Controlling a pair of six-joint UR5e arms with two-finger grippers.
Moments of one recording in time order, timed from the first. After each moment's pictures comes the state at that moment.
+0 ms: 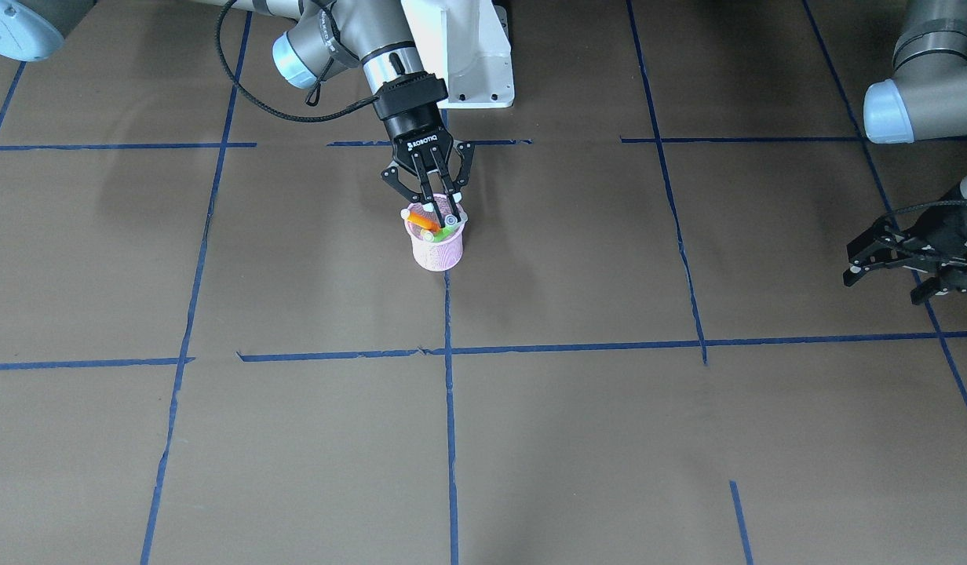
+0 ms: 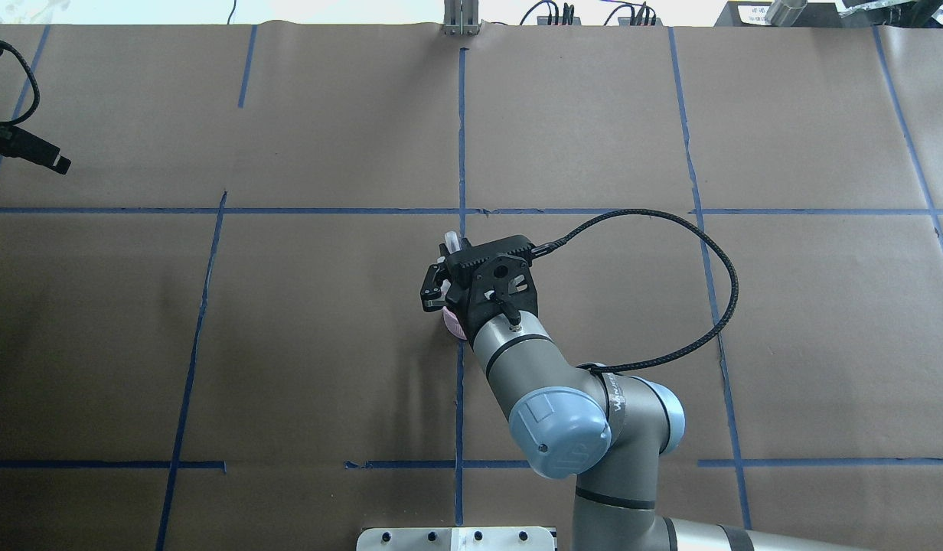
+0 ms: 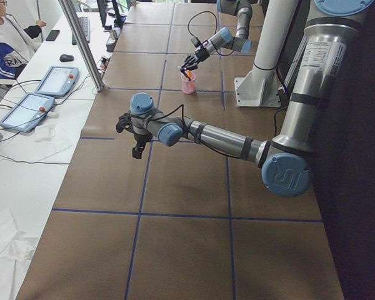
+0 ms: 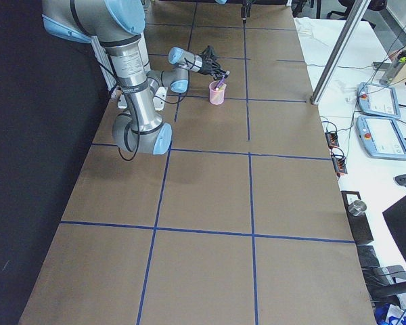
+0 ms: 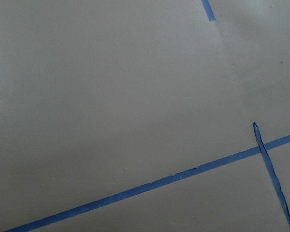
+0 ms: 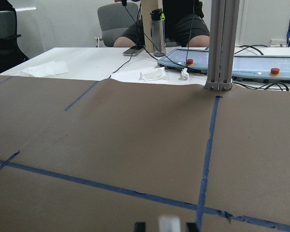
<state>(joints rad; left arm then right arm) -1.21 -1.76 -1.62 -1.92 -2.27 -0.34 0.23 -1.00 1.68 -0.89 0.87 0.97</state>
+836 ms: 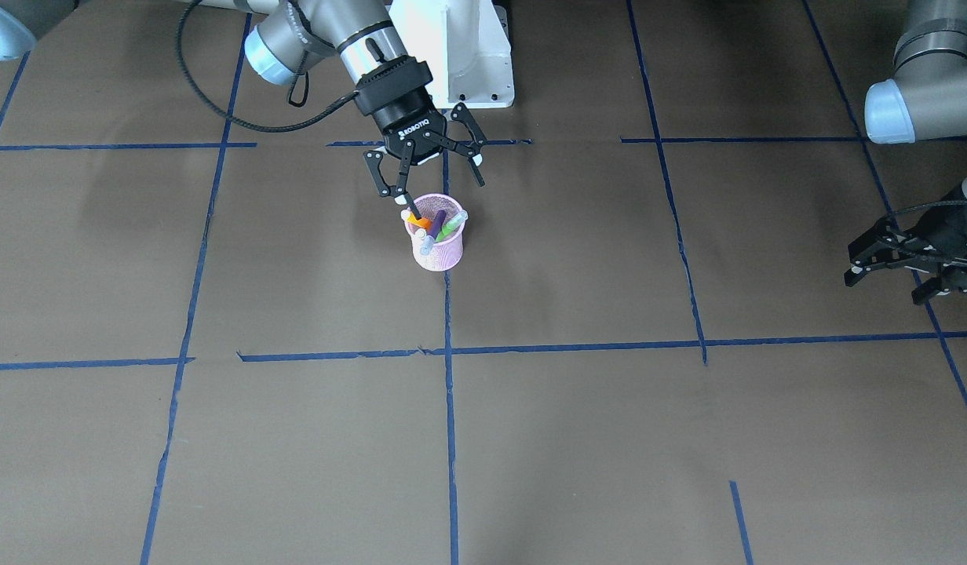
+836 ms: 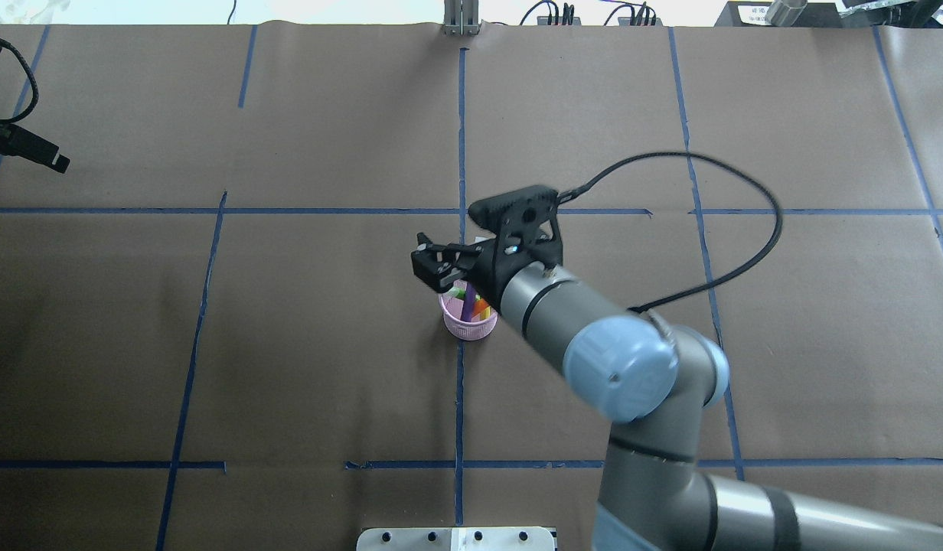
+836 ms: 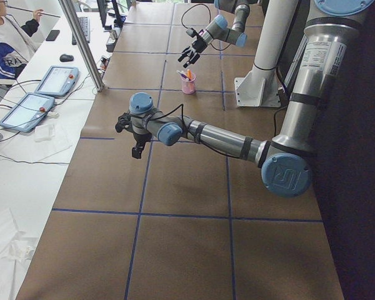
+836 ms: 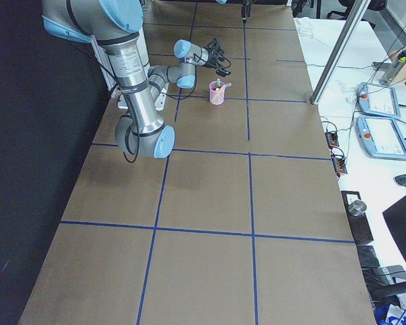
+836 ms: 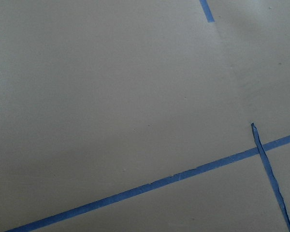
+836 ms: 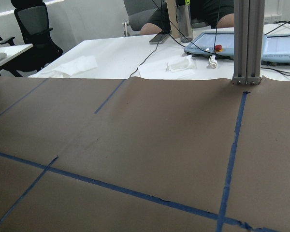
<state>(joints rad) -1.21 -1.77 -1.62 -1.91 -2.28 -0.33 0.36 -1.04 1.83 -0.92 1.20 0.96</state>
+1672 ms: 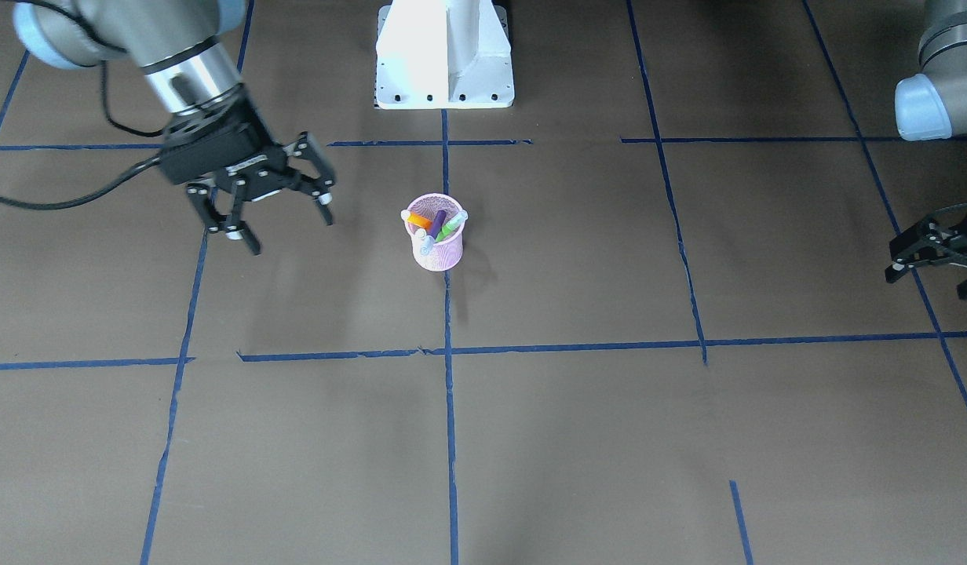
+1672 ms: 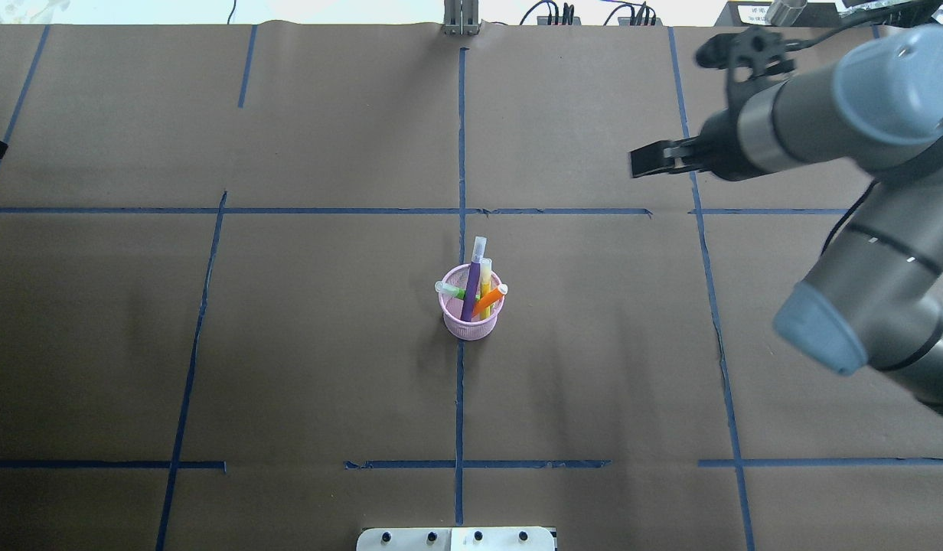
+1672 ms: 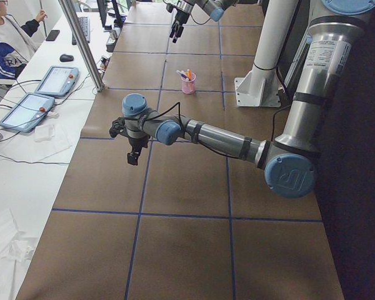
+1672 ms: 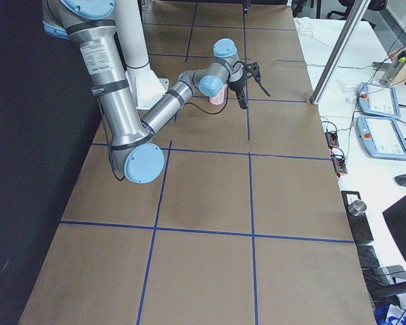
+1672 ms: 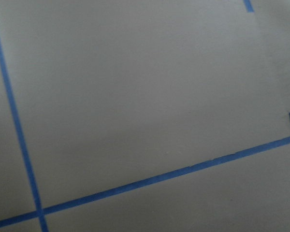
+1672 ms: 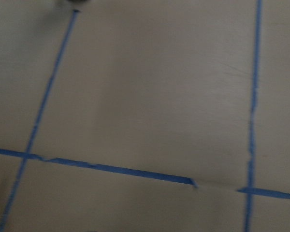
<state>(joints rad) -1.34 -1.77 -1.63 -1.66 -2.28 -0.20 0.91 -1.25 1.98 -1.44 1.98 0.85</state>
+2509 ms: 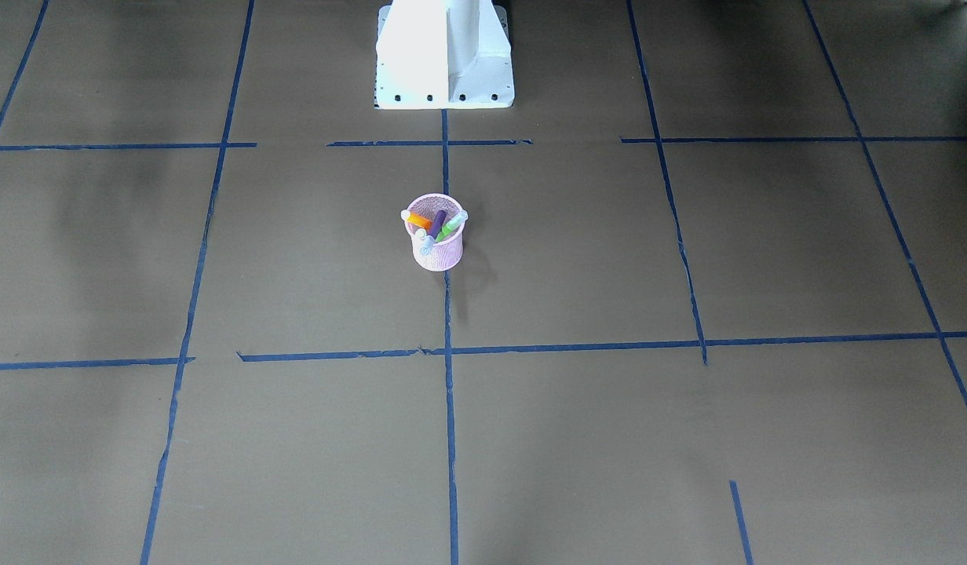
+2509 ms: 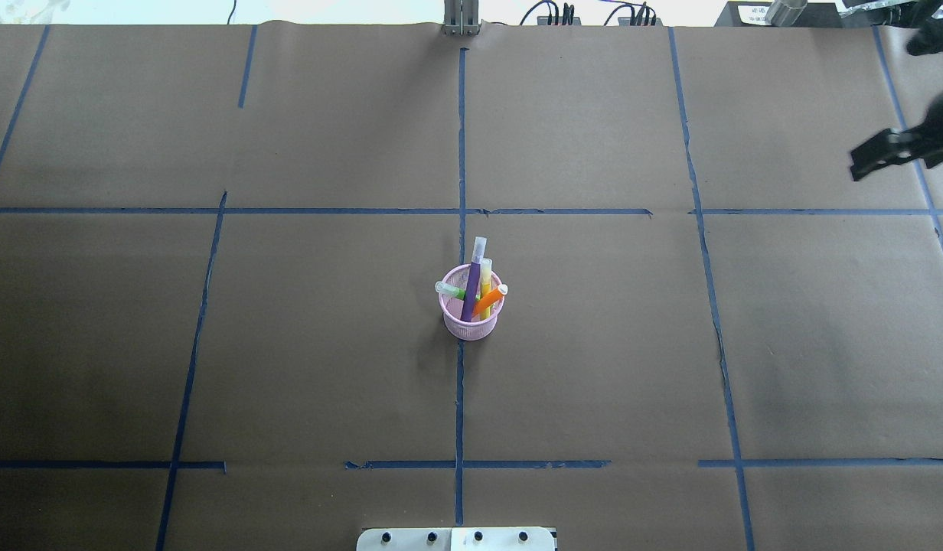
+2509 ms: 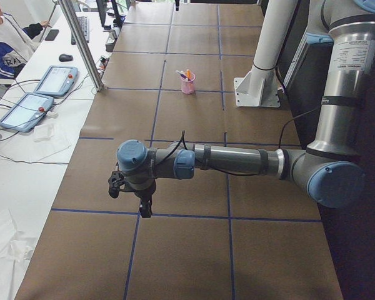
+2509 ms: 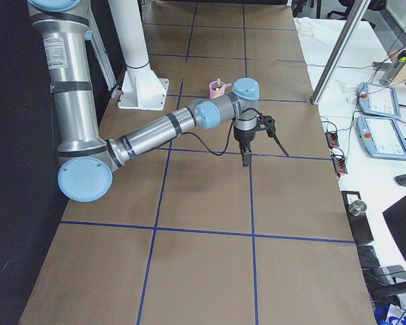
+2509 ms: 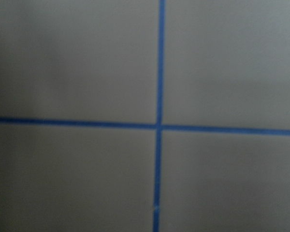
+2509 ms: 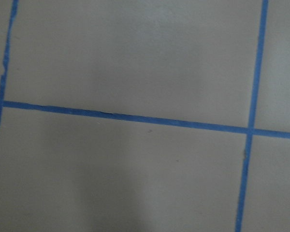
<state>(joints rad) -1.58 -1.63 -1.54 -1.52 -2.37 -0.07 1.40 -1.53 1.79 -1.64 2.33 0.15</state>
